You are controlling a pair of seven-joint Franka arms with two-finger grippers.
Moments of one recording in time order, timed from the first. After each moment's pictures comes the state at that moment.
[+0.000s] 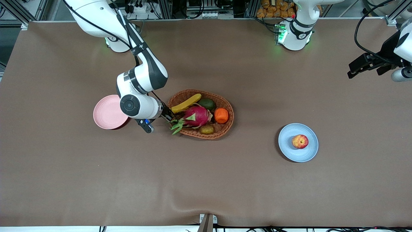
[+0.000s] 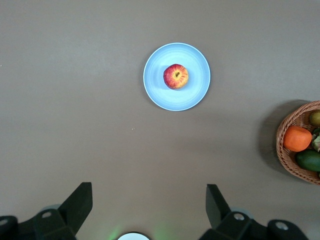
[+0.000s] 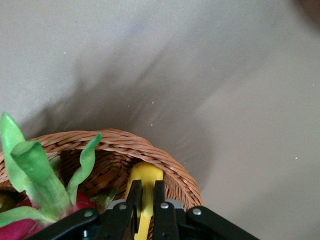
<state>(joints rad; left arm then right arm) 0.02 -0.05 -0.10 -1.56 -0.01 1.48 -0.20 0.47 0.48 0.02 -1.80 0.31 2.05 1.14</state>
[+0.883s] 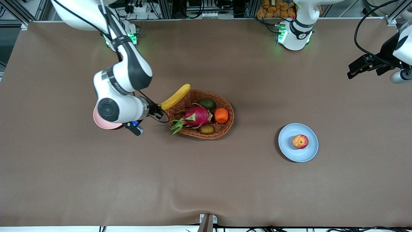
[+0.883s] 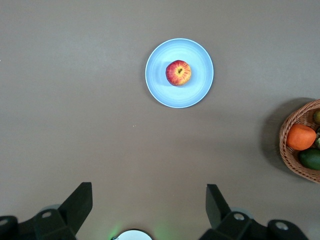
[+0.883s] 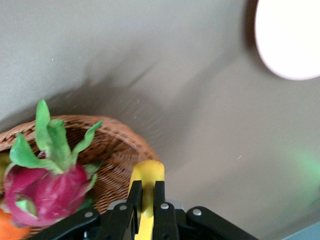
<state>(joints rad) 0.03 -0.05 -0.10 -1.57 -0.01 1.48 -0.20 0.38 0.43 0.00 -1.64 0.26 1.73 0.89</state>
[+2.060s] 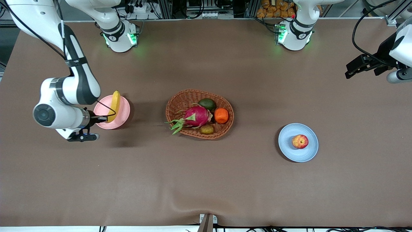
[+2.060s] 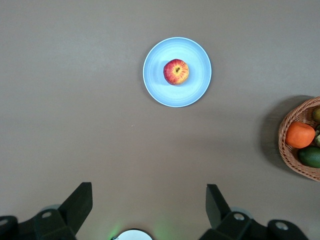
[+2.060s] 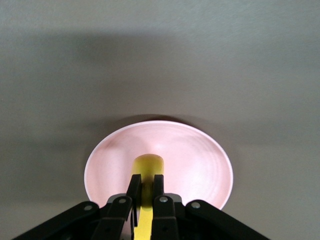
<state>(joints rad) 0.03 -0.05 -0.11 -1.57 -0.01 1.48 -0.20 0.05 0.37 0.00 -1.94 0.00 2.04 -0.01</state>
